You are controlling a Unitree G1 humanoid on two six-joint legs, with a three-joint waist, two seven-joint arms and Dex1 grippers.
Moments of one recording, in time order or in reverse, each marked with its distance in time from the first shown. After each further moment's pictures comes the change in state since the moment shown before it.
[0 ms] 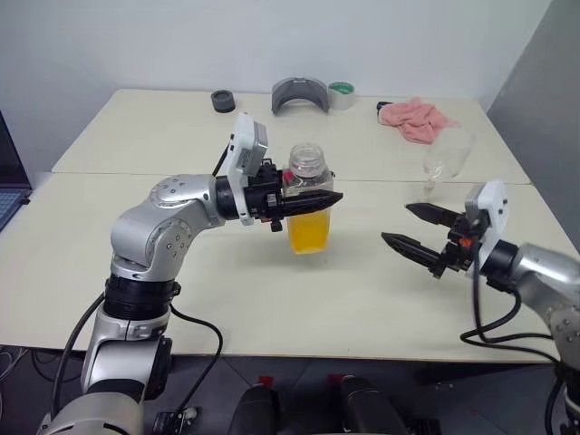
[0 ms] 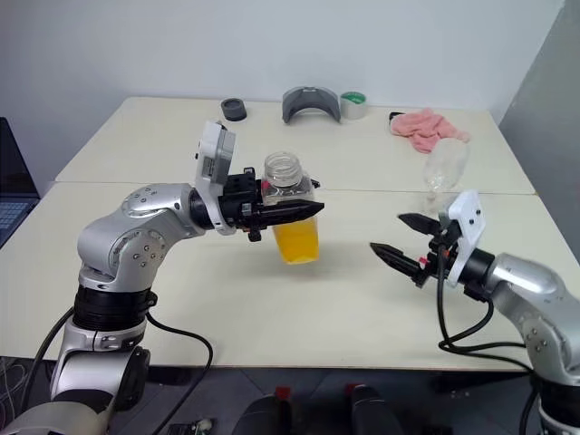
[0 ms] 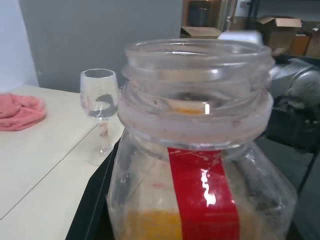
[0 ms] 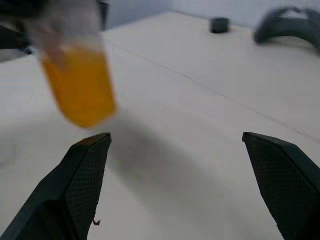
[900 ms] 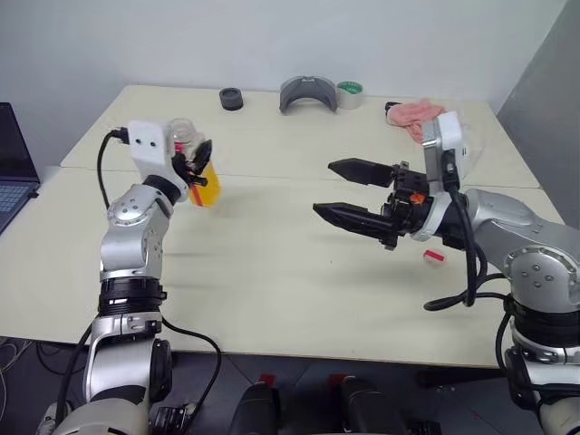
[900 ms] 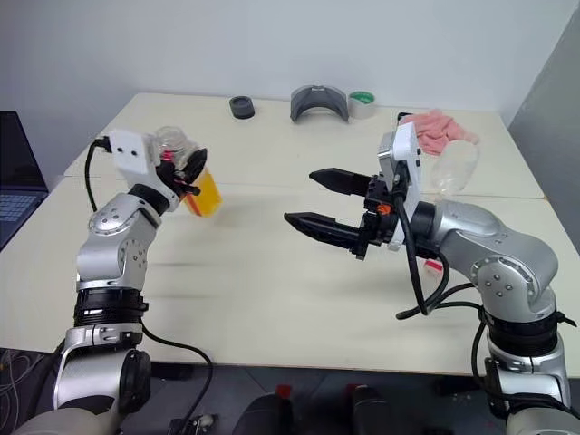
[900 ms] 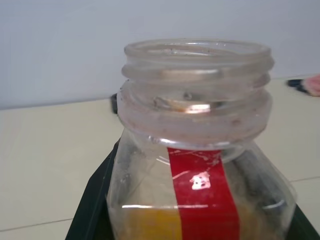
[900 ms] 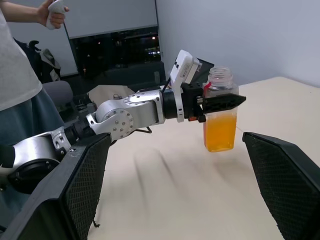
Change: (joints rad) left arm 0.031 -0.038 0.273 0.561 0.425 -0.519 0.649; right arm -0.301 0.177 0.197 0.063 0.109 0.048 -0.080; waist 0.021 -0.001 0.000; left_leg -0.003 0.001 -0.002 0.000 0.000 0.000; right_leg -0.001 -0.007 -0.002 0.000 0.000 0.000
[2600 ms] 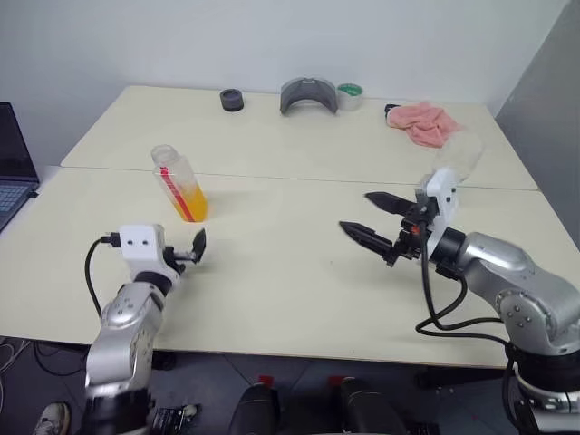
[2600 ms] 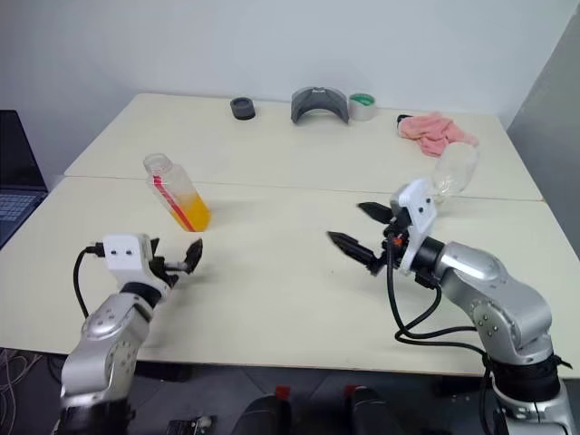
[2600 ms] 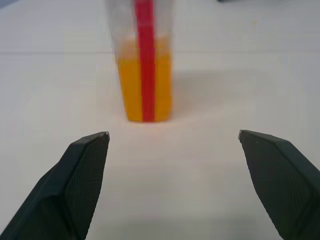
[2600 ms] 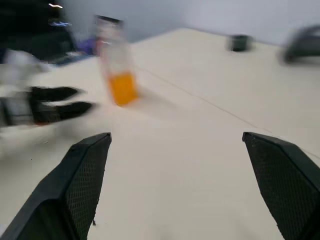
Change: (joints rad) left arm 0.679 -0.079 0.001 -0.724 -0.111 0.317 0.104; right arm 0.330 0.010 -0.035 -0.030 -0.376 -0.123 -0.240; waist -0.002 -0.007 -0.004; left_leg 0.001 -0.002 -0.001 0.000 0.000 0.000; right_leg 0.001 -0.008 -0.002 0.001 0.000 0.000
